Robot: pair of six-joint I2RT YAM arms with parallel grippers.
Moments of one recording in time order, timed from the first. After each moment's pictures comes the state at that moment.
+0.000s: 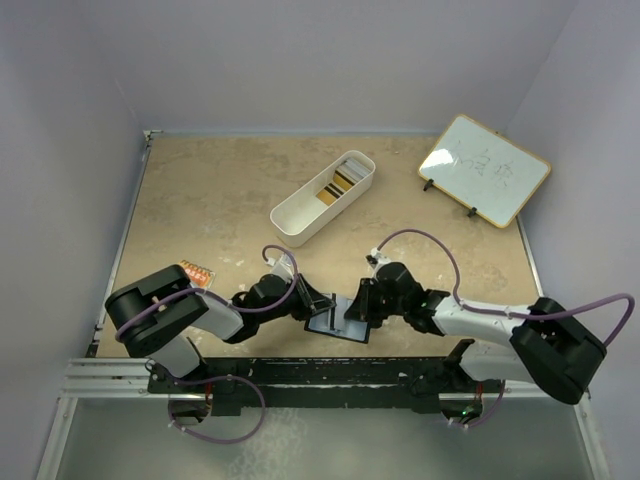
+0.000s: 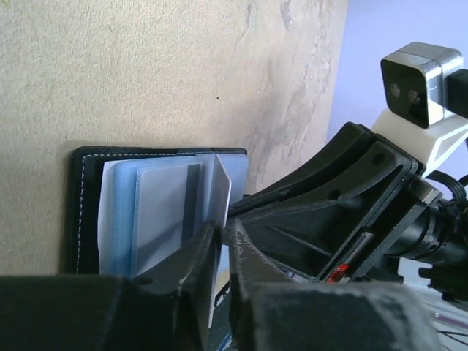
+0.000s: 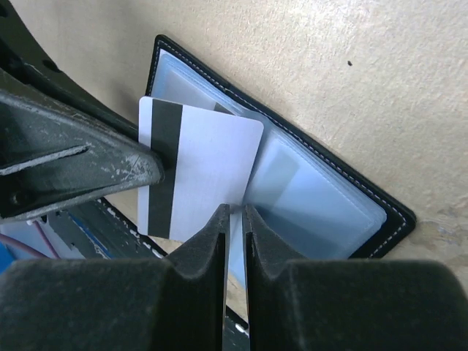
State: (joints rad) left arm -0.92 1.58 0.27 0.91 0.10 -1.33; right arm 0.81 1.23 0.34 0.13 -0.19 0.82
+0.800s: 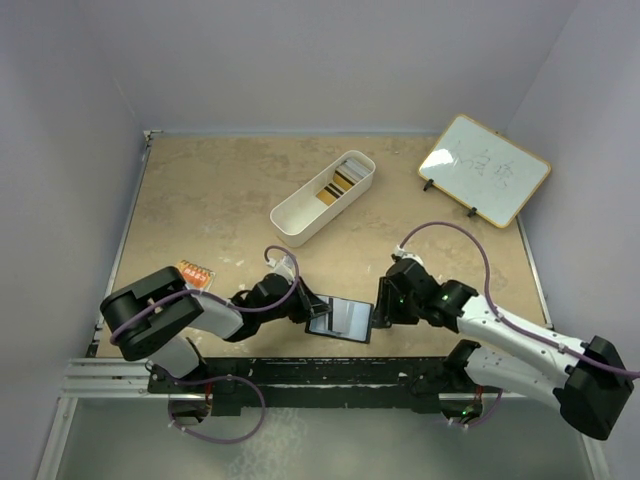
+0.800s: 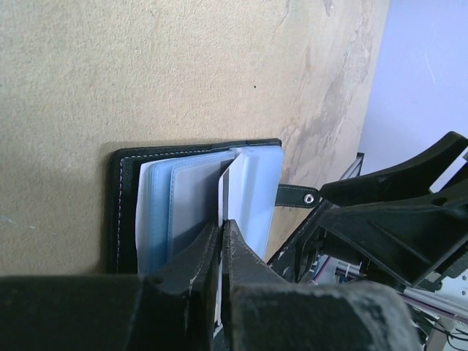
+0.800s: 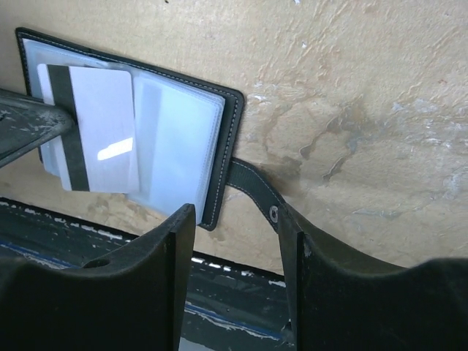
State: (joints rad) left arm -0.92 1.56 0.28 0.77 0.10 -1.27; right arm 0.81 0.96 0.54 -0.63 0.08 0.80
